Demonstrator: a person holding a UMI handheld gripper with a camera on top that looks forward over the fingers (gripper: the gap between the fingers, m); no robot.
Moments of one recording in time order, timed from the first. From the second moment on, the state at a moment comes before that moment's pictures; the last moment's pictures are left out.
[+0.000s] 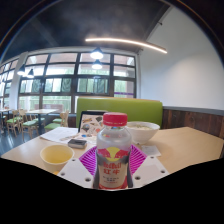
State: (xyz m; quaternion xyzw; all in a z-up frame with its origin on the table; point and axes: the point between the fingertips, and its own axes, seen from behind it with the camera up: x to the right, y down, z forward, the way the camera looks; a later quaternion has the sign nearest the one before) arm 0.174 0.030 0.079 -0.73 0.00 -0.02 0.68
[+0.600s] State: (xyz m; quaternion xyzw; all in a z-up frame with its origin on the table) arm 0.170 -0.055 0.121 -0.74 0.01 -0.03 0.68
